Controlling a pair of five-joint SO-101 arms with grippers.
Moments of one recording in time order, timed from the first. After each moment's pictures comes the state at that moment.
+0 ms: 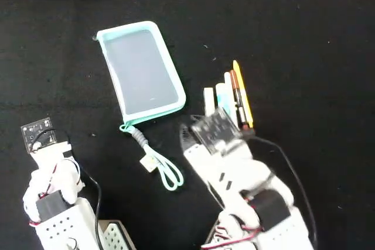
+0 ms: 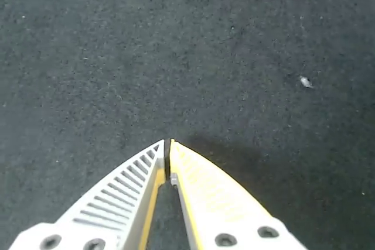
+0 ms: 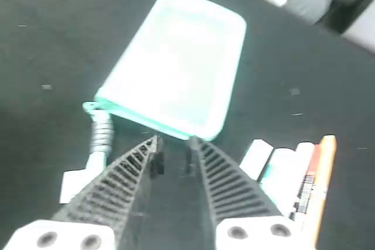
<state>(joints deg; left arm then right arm) -33.8 -102.4 96.5 68.7 -7.4 -30.9 -85.1 67.4 58.9 9.0</state>
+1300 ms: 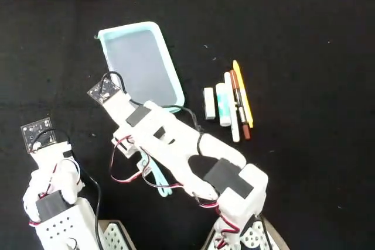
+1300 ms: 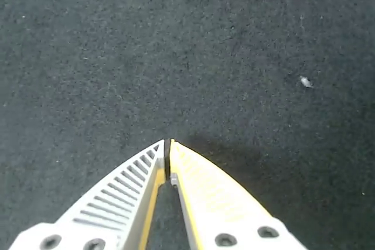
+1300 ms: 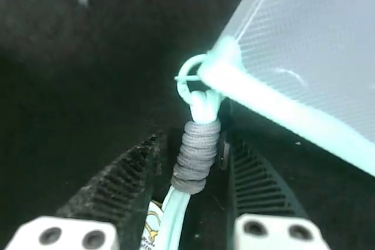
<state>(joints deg) -33.8 -102.4 96.5 68.7 -7.4 -47.6 15.2 19.6 51.7 -1.2</state>
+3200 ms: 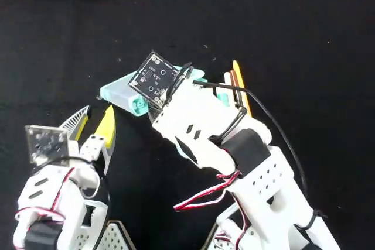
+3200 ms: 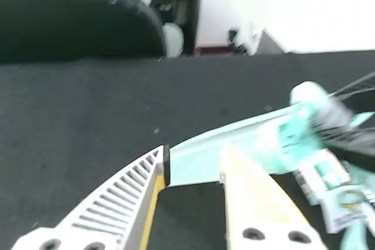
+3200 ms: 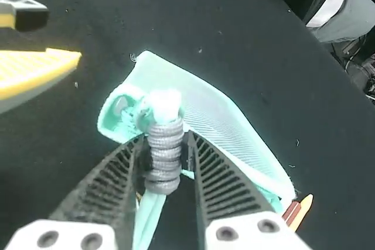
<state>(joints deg) 3.3 -103.0 62.1 66.0 1.6 -36.6 -44.3 26.7 65.7 22.3</state>
